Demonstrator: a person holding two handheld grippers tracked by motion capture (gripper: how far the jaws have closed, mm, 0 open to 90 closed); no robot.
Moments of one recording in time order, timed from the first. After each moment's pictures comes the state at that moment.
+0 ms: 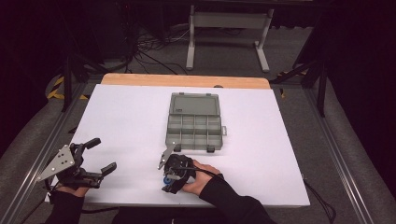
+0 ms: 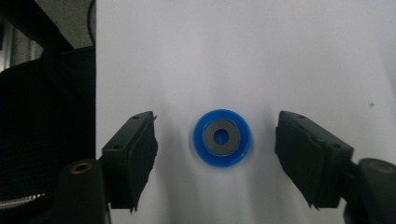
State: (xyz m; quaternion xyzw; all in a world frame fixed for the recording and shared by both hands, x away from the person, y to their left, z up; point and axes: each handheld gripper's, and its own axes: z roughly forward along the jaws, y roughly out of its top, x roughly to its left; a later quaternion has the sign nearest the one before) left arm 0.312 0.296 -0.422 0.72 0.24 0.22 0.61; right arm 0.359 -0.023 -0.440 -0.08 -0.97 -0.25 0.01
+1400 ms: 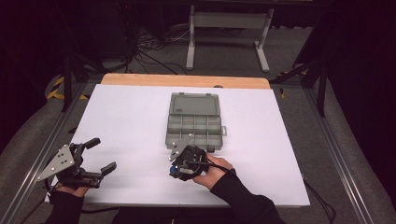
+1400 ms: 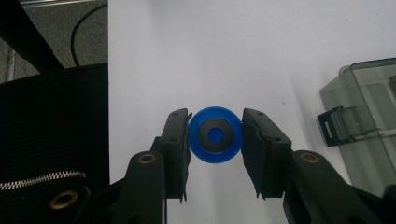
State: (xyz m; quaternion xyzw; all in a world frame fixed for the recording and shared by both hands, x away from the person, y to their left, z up) left arm 0.312 0.296 -0.422 0.72 0.25 0.22 0.61; right arm 0.354 -0.058 -0.387 -0.08 -0.95 -0.29 -0.04
